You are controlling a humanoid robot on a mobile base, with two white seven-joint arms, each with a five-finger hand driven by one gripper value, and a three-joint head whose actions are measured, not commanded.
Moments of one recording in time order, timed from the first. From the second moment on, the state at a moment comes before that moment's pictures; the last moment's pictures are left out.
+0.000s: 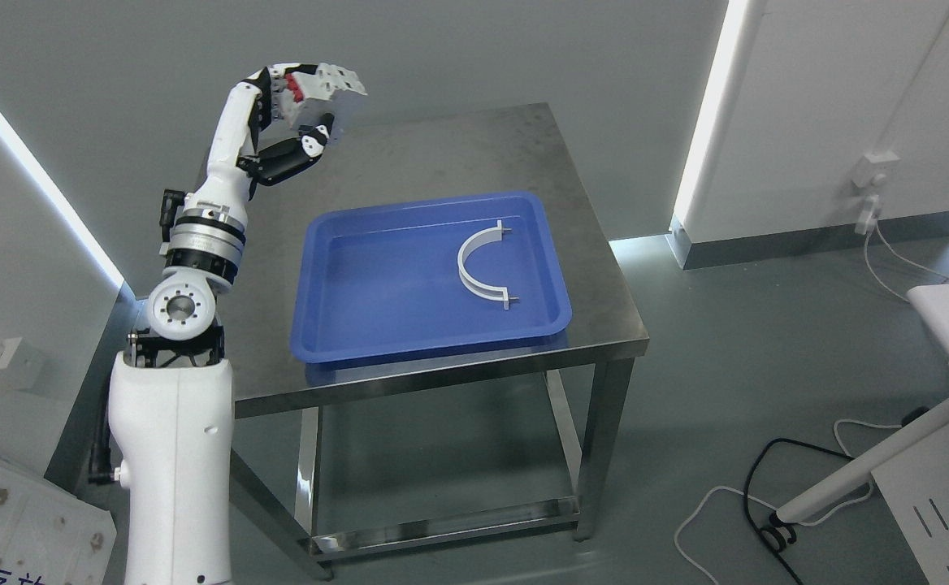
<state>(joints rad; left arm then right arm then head) -0.80 0.06 0.15 -1.30 -0.25 -0.07 -0.13 0.00 0.00 -0.04 -0.16 -0.04 0.13 -0.01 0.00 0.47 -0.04</state>
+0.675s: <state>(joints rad) -0.33 0.02 0.17 -1.58 -0.12 -0.36 -0.25 0.00 0.00 -0.04 -0.16 -0.04 0.13 0.00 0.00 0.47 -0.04</state>
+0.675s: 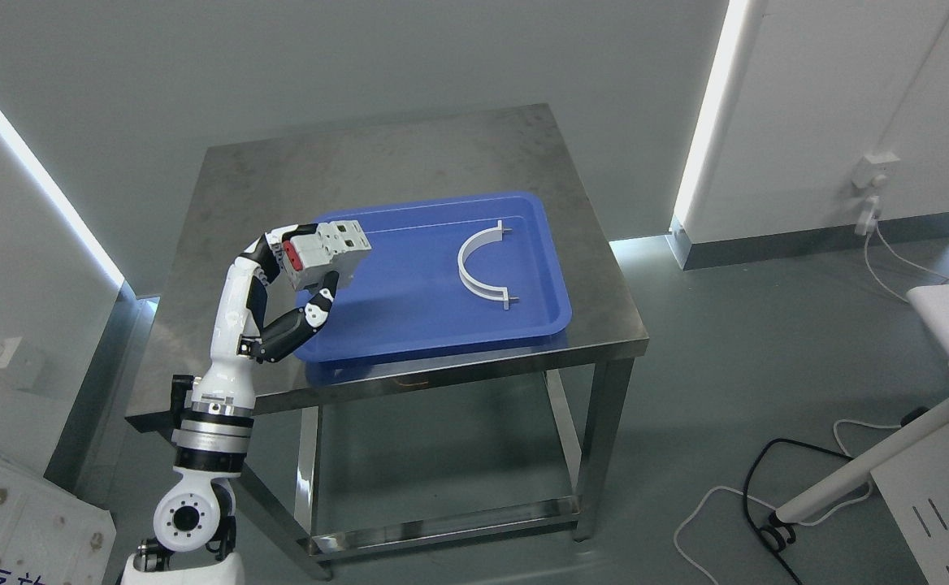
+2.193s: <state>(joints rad) -0.23 0.00 0.22 -1.70 -0.10 -0.43 -0.28 0.00 0.00 -0.04 -0.16 -0.04 0.13 0.00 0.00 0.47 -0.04</state>
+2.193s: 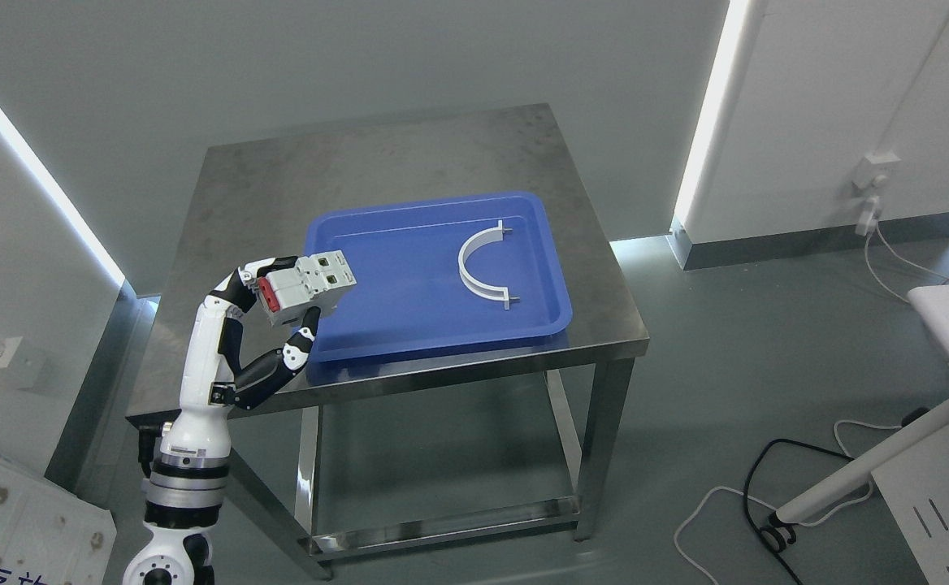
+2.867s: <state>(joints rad) -0.23 0.00 0.23 -1.71 -0.10 -0.43 -0.28 0.00 0.00 -0.04 -0.16 -0.04 0.13 0.00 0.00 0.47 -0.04</state>
